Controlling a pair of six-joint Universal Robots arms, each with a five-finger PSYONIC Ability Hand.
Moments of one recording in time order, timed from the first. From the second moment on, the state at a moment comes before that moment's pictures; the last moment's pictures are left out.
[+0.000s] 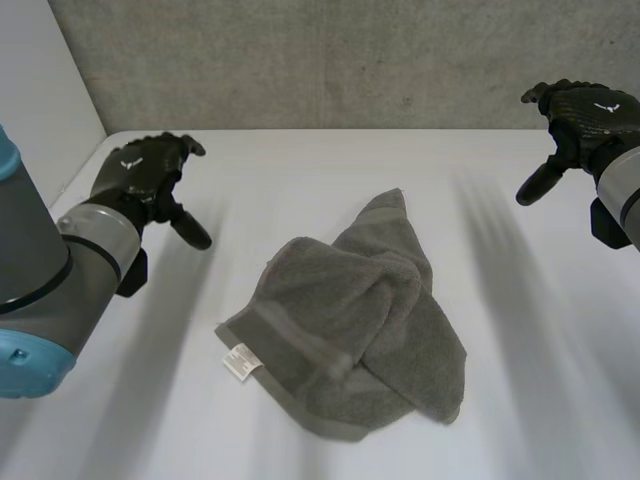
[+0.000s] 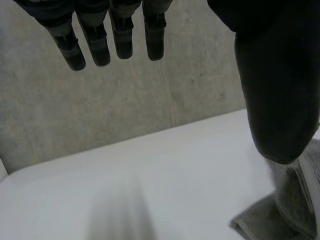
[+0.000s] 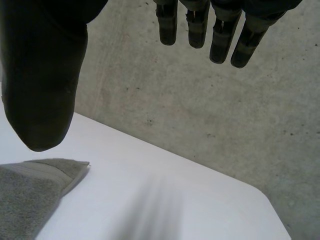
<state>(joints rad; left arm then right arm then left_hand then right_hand) 4.32 -1.79 -1.54 3.21 -1.62 3.07 1.79 -1.35 1.37 0.08 1.53 3.07 0.24 0.23 0.22 0.23 0.05 0.23 0.24 0.18 0.18 0.06</state>
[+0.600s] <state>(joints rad) 4.31 -1.76 -1.44 3.18 -1.62 3.07 1.81 -1.37 1.36 0.08 1.51 3.06 0.24 0.23 0.22 0.23 0.05 0.23 0.24 0.18 0.18 0.06</state>
